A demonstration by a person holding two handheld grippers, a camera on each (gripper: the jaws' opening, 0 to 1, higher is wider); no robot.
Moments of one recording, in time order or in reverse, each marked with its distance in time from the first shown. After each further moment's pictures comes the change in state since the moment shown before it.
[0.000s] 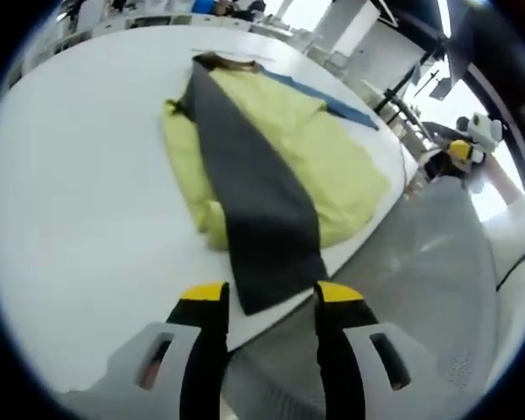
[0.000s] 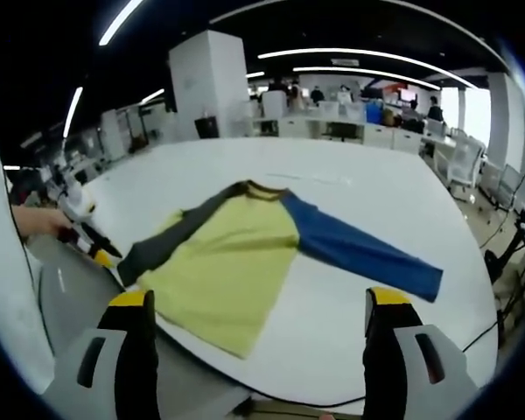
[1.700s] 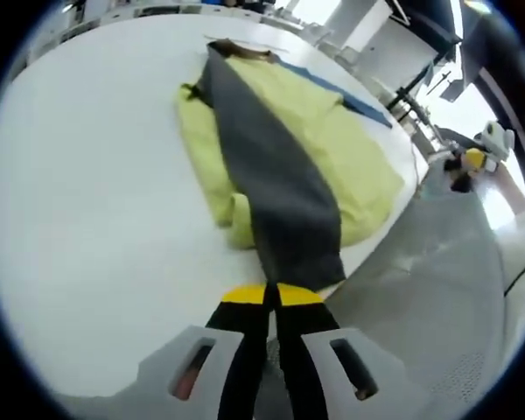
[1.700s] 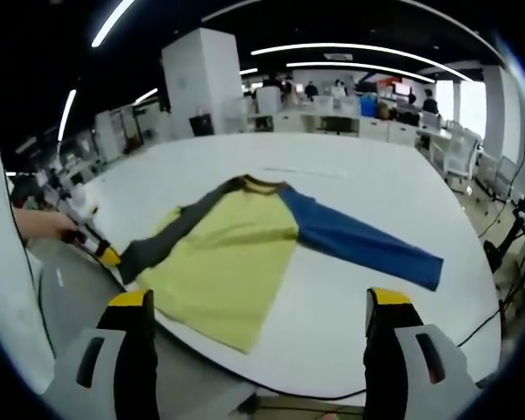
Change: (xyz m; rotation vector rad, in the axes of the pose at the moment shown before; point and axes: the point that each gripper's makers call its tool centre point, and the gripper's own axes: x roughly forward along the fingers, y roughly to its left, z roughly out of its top) left arm 0.003 0.019 -0.002 -0.064 0.024 0.026; right arm -0.001 0.003 -0.008 0.029 0.016 -0.013
